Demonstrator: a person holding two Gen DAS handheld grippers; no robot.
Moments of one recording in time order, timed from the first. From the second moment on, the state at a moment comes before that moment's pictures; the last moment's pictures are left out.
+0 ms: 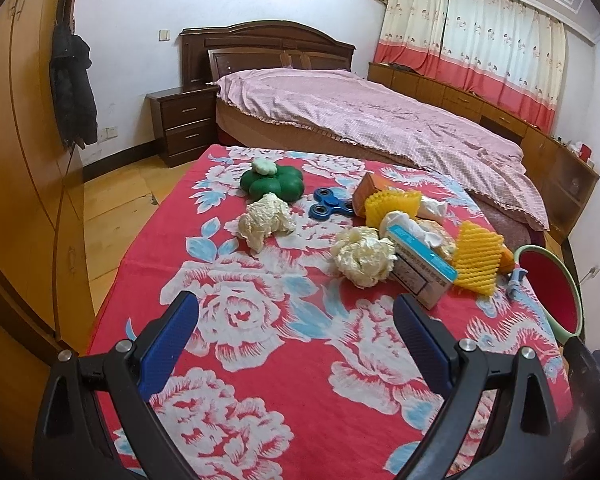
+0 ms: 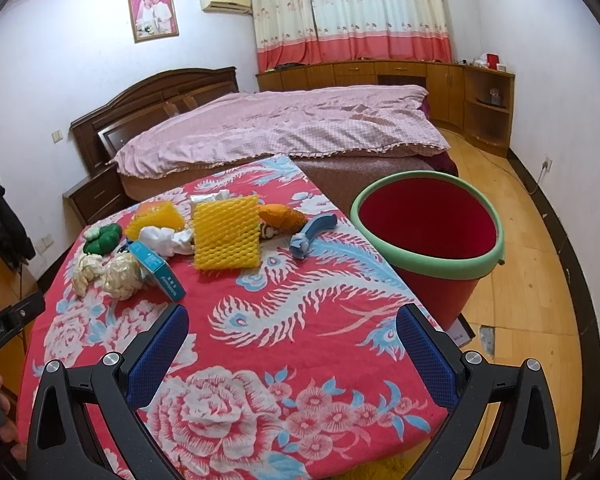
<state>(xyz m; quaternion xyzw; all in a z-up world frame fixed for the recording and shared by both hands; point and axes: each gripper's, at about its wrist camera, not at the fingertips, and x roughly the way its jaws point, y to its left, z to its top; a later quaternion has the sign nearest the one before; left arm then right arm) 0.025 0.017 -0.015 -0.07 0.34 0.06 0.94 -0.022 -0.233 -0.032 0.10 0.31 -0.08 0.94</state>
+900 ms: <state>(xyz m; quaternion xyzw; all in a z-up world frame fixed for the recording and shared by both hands) 0.131 -0.027 -0.065 -0.05 0.43 -0.02 0.90 0.089 -0.223 -0.058 0.05 0.38 -0.03 0.92</state>
